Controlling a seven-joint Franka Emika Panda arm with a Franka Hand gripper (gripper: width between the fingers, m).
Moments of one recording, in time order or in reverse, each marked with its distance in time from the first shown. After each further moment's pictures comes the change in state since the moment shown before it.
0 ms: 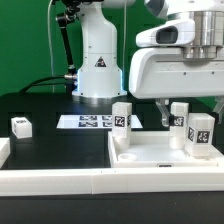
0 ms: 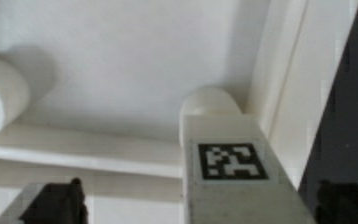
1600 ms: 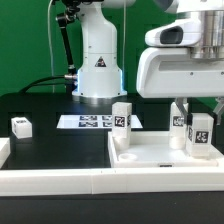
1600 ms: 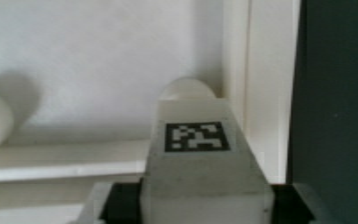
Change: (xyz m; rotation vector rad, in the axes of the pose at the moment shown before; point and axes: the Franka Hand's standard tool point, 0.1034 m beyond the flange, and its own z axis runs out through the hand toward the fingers) arm 0.007 -0.010 0.000 0.011 0.017 0.350
